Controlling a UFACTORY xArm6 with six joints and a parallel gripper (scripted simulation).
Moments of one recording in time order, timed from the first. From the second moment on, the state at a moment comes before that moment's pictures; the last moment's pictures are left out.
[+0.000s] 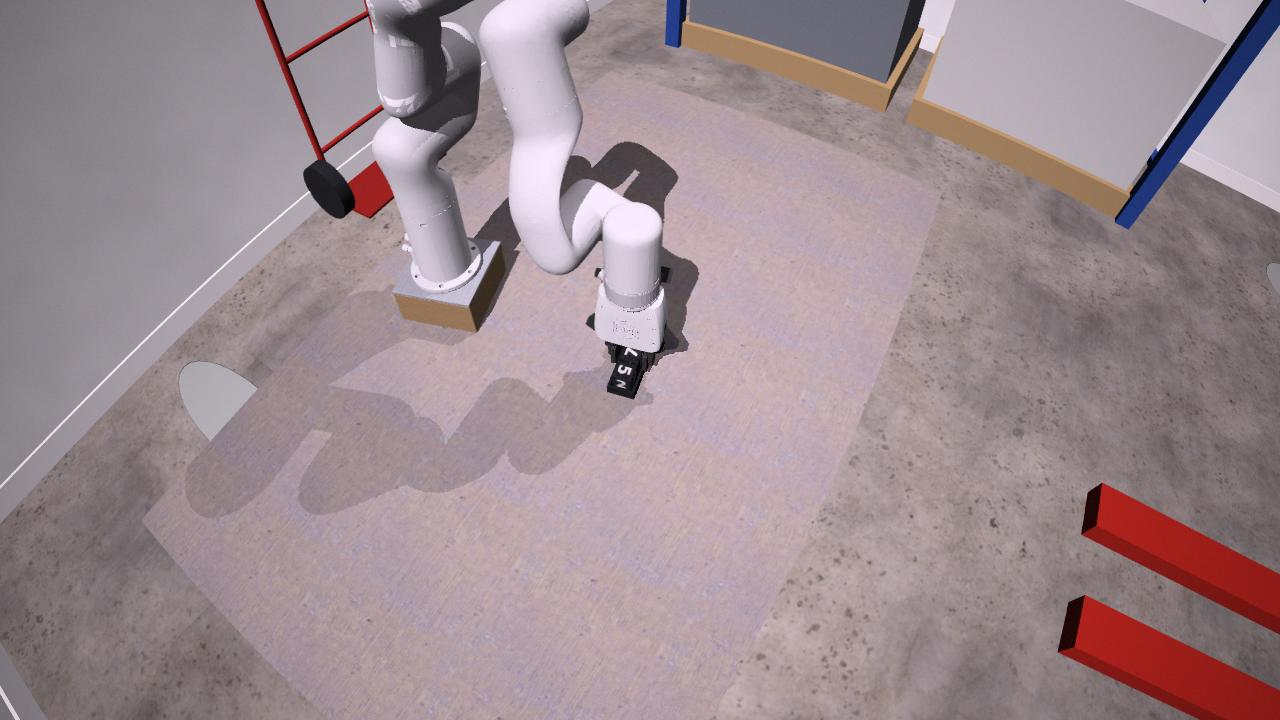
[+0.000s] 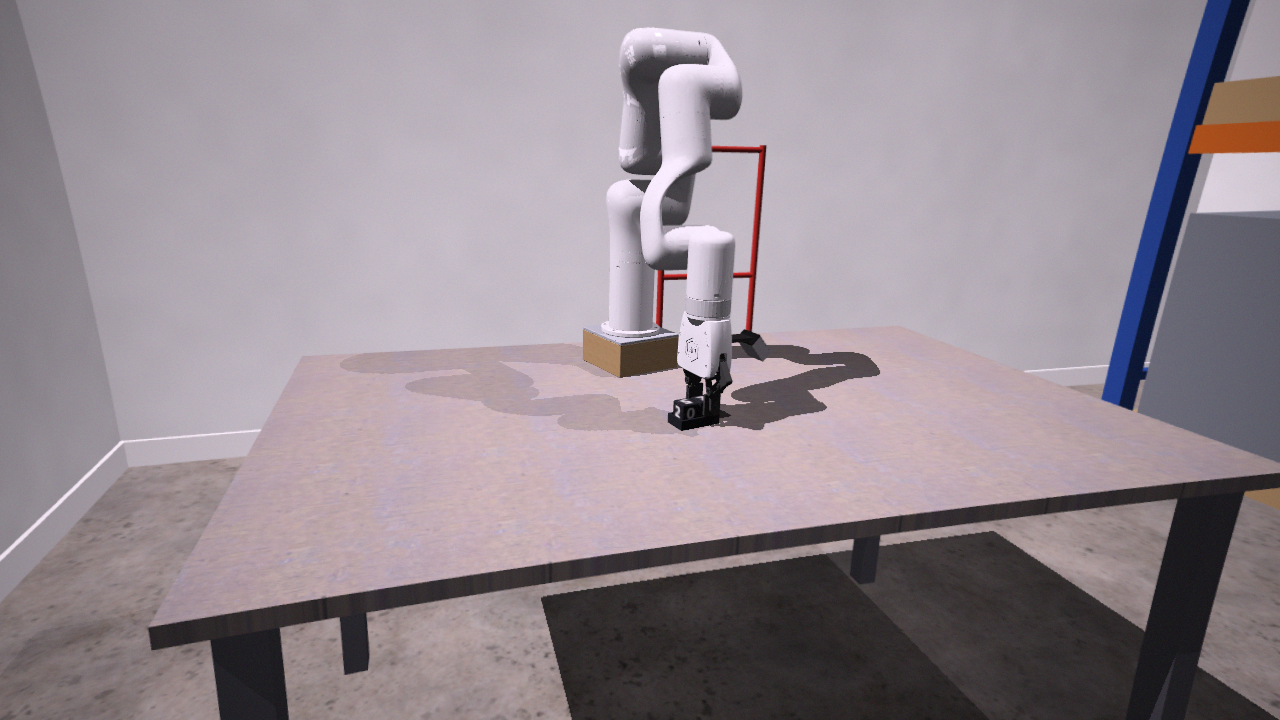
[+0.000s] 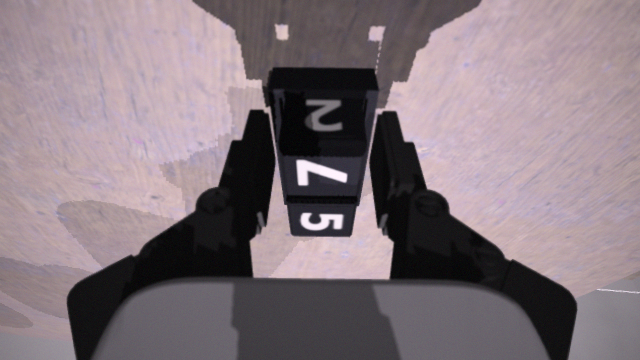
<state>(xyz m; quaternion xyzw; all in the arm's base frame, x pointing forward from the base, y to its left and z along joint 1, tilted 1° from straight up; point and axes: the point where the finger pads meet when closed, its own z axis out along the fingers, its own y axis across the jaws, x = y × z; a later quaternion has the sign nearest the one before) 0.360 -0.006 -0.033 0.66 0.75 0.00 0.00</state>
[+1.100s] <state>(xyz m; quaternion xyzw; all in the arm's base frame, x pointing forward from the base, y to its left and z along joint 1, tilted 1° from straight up) 0.360 -0.006 -0.033 0.66 0.75 0.00 0.00</state>
